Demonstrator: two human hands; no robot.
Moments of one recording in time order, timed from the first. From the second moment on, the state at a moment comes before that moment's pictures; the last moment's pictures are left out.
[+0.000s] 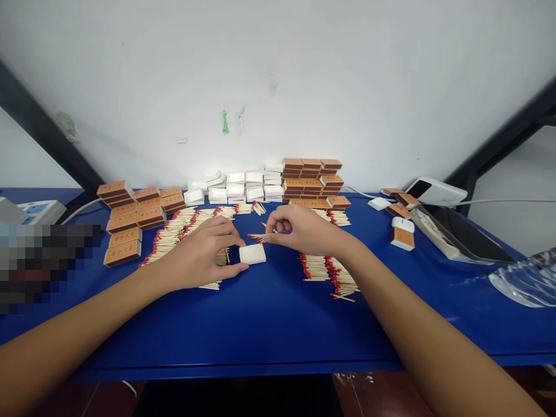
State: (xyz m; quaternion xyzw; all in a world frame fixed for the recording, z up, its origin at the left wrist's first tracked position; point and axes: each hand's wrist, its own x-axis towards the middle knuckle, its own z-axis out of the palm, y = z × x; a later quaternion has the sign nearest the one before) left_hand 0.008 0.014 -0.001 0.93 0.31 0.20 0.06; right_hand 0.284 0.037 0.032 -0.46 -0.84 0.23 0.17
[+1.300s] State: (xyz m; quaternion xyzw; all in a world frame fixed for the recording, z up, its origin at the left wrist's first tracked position) left_hand 0.008 0.014 0.000 0.93 0.30 0.21 0.06; right_hand 0.281 0.034 0.028 -0.44 -0.85 0.23 0.17
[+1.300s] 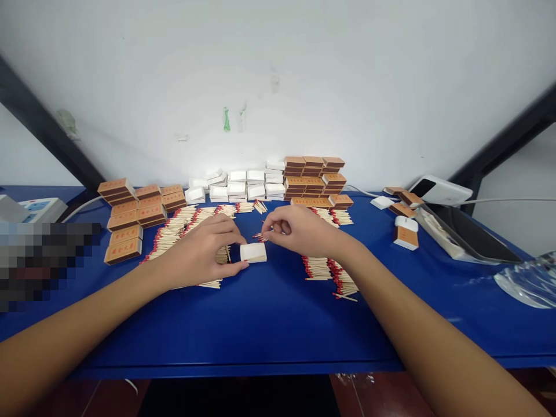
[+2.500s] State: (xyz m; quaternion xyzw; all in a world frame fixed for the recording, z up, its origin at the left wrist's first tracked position) left_hand 0.008 0.014 -0.001 0.94 0.28 0.20 0.06; right_hand 0.282 0.045 0.010 -0.43 -0.88 0.19 0.12
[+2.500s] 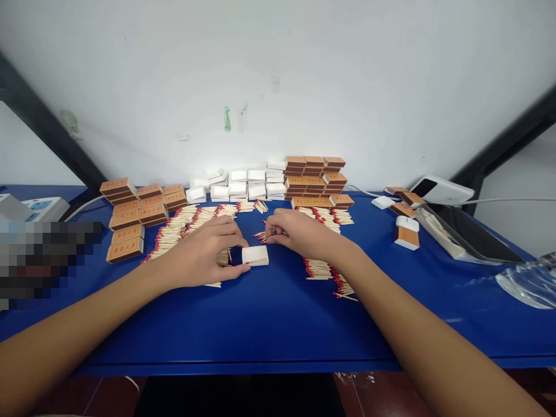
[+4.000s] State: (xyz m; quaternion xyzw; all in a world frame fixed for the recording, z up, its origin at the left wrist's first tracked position) left_hand 0.009 0.014 -0.001 0.93 0.29 0.22 0.02; right_hand 0.260 0.011 0.018 -0.40 -0.88 0.19 0.15
